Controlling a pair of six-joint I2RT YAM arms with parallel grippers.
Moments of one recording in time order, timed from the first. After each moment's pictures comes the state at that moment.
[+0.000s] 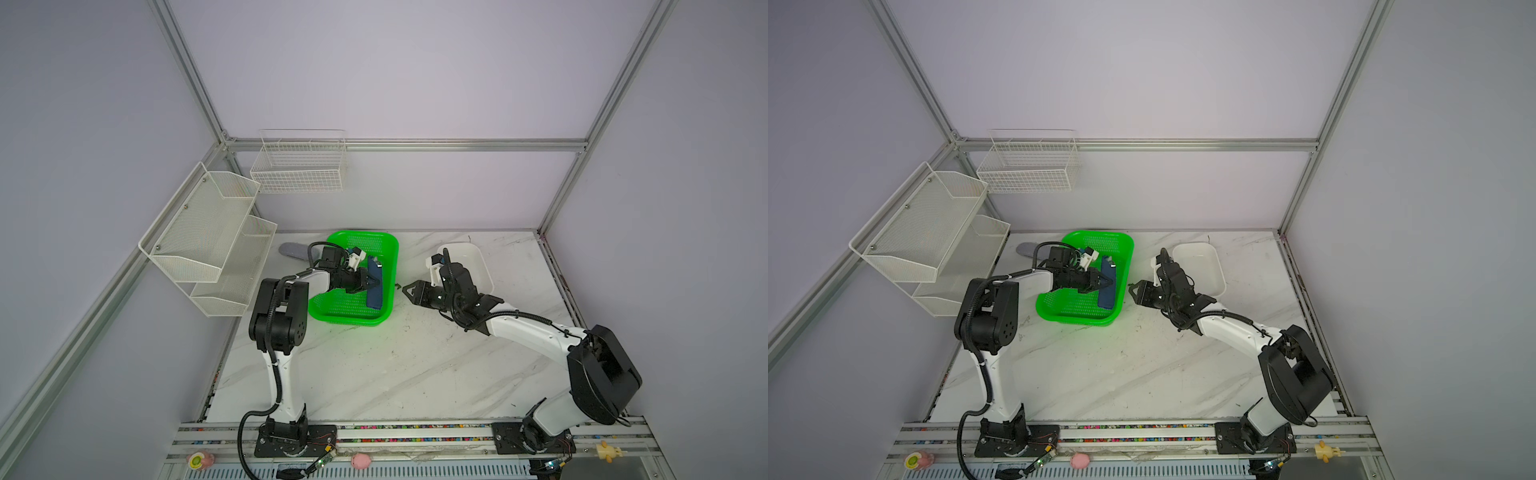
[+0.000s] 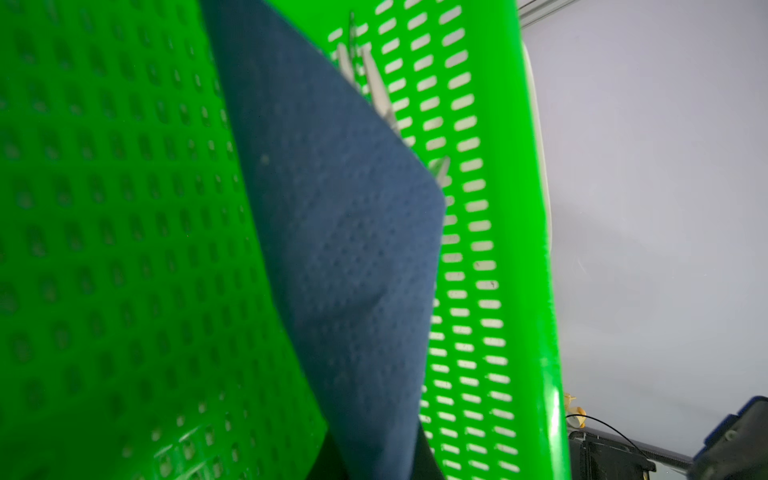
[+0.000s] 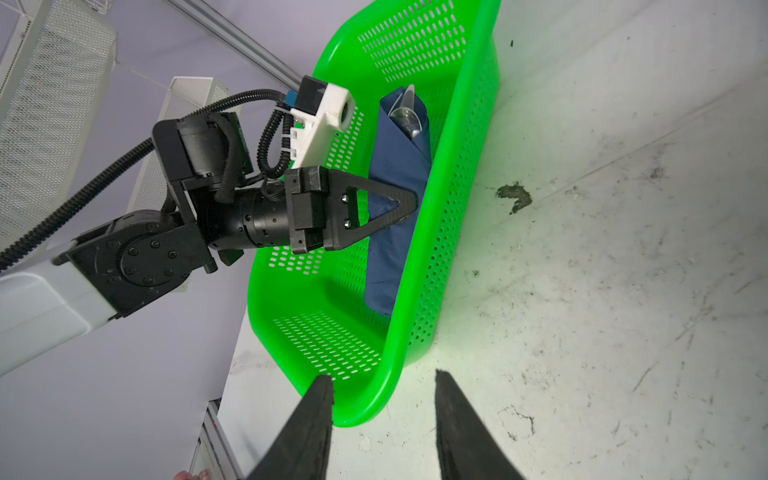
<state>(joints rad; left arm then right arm) -0.13 2.08 1.33 -0.18 0.83 -0.33 0.68 1.54 0.99 0.05 -0.21 0.79</state>
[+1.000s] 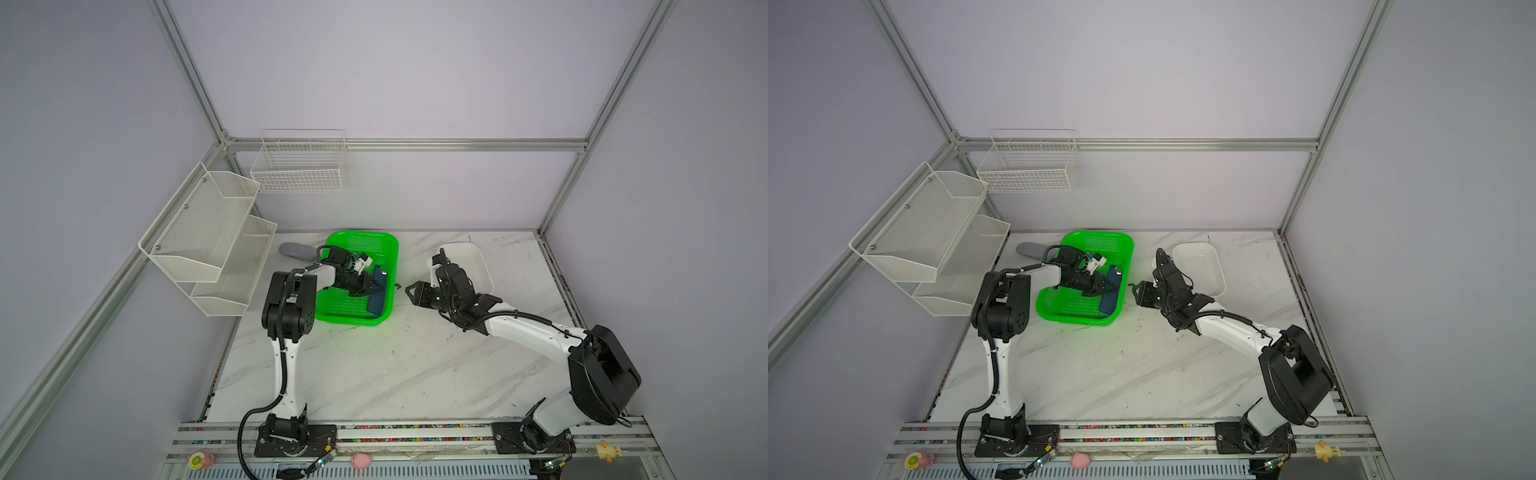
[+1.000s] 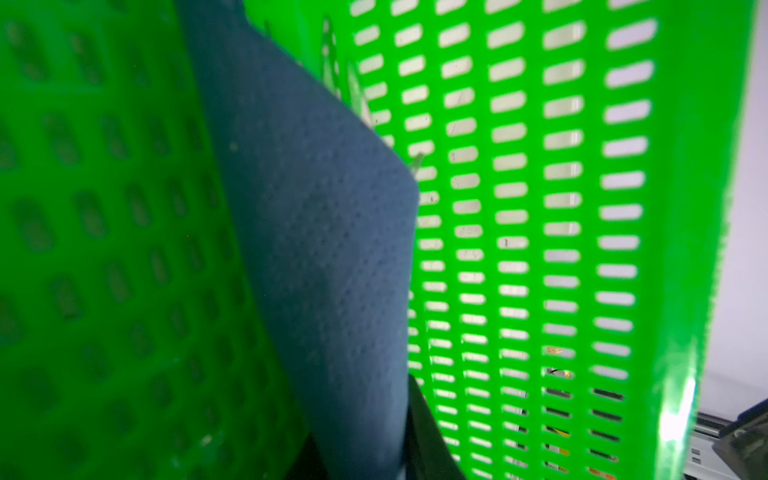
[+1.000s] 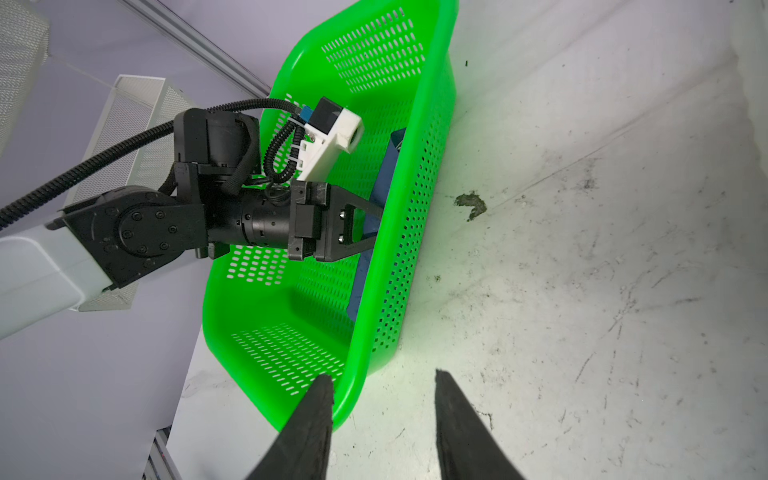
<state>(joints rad) -0.14 2.23 1.50 -0.40 0.90 -0.20 0.70 1.54 1.01 -0.02 -0.08 0.75</state>
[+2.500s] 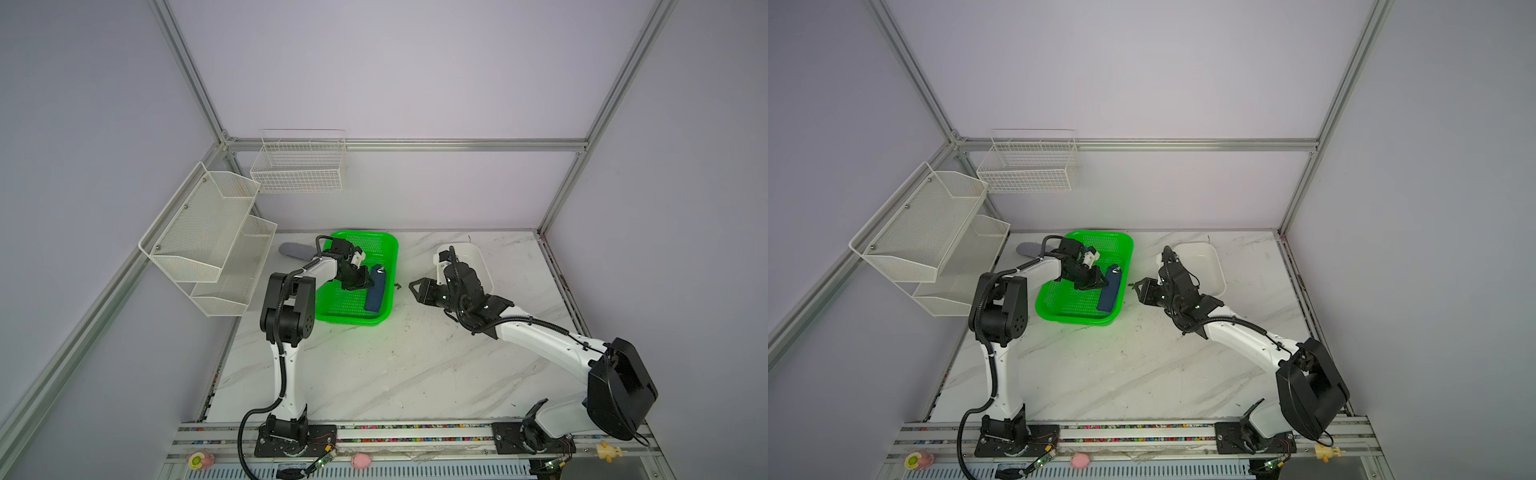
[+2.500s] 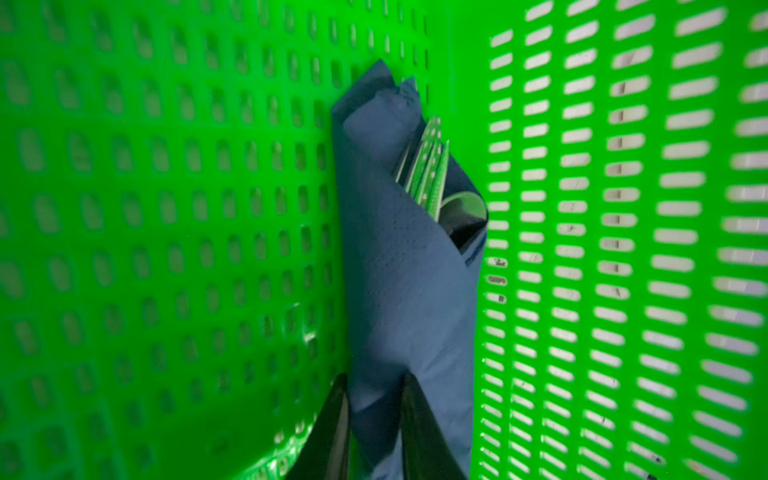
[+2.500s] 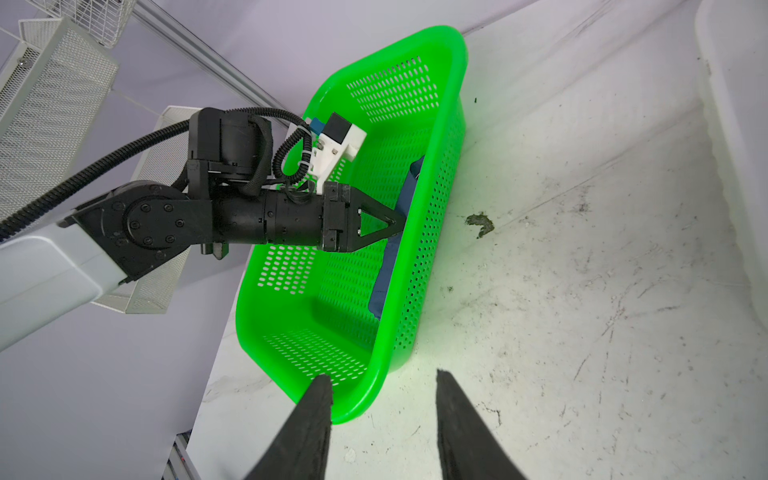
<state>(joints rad) -0.17 2.17 1.58 -0.54 0.49 -0.24 0.70 1.45 1.00 -0.04 -0.07 0.76</state>
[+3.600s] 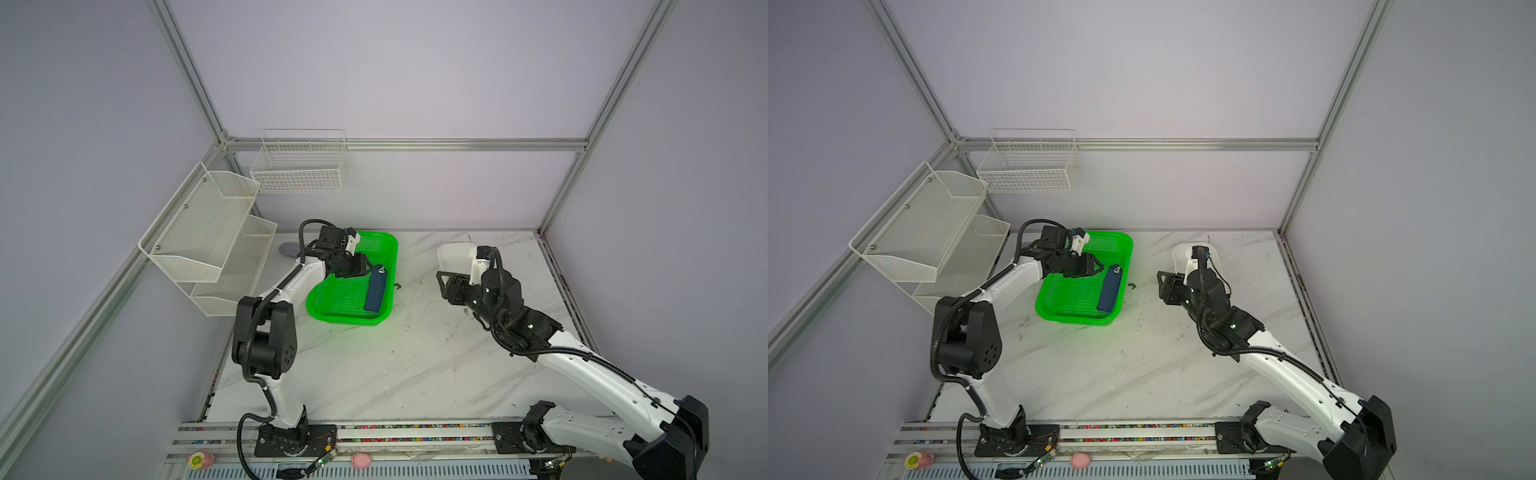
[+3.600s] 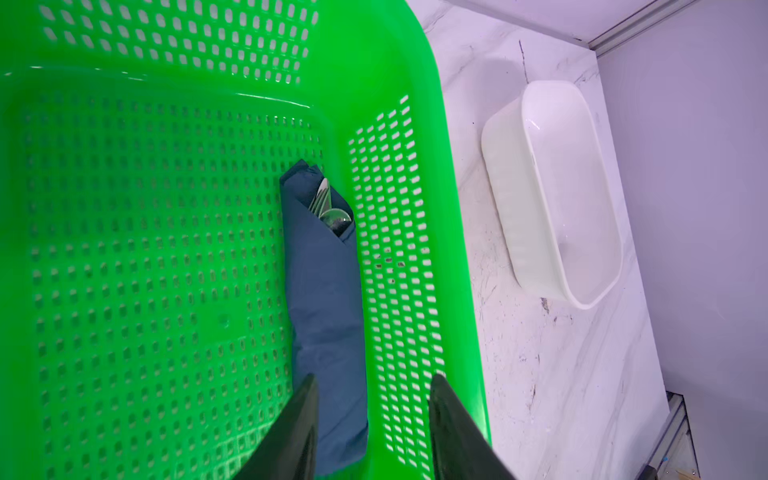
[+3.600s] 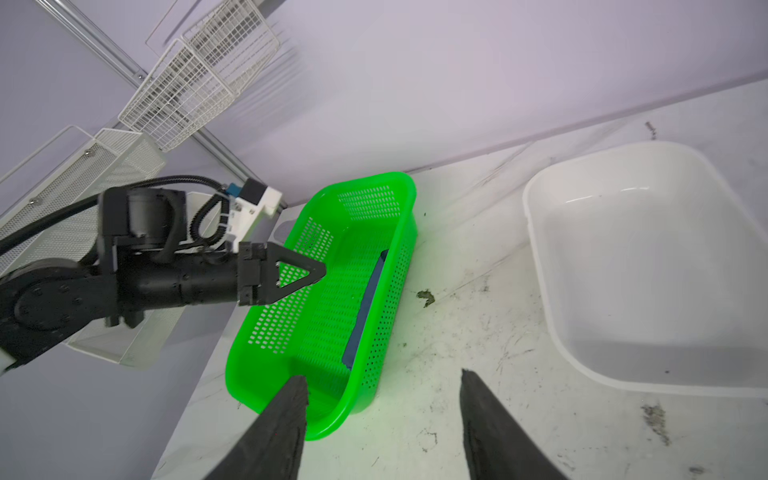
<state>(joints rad) -0.19 1.77 1.41 -0.51 0.42 -0.26 0.70 1.07 0.92 -0.16 0.22 0.62</state>
